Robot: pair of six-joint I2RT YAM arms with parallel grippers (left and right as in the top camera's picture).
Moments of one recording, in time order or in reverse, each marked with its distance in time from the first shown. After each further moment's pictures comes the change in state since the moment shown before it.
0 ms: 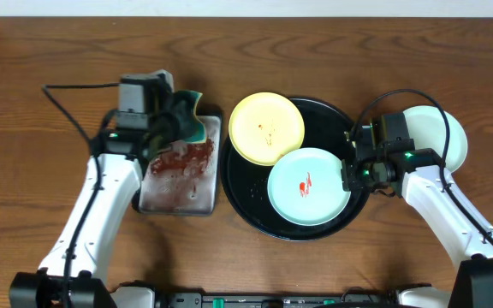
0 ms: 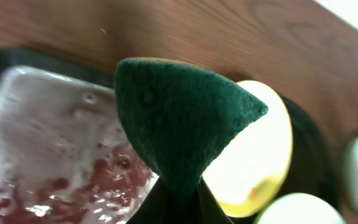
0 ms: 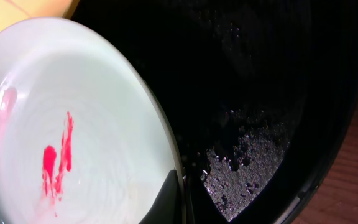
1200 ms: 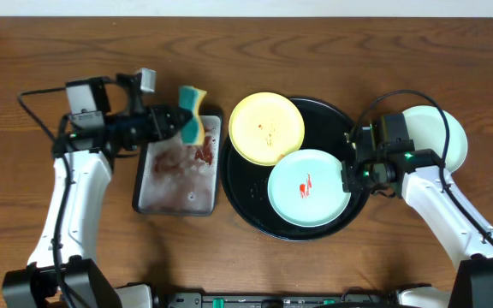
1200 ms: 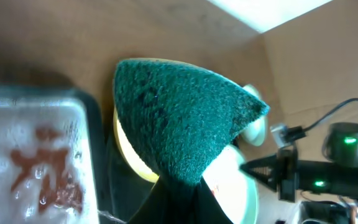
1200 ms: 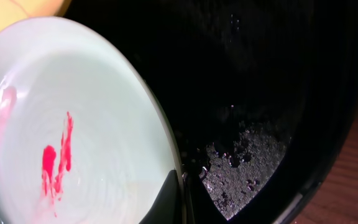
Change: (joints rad) left arm 0.199 0.028 -0.003 -0.036 0.585 0.243; right arm 0.000 0.000 -0.015 0.003 0.000 0.003
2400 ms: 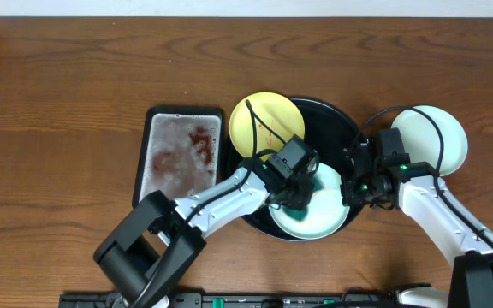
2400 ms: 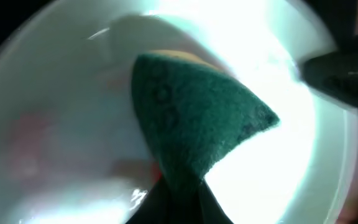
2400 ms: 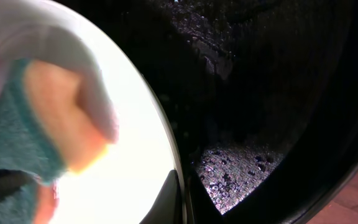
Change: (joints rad) left arm -0.955 0.358 0.021 0.098 -0.638 -0.304; right arm 0.000 0.000 -0.106 0.043 -0.004 0.016
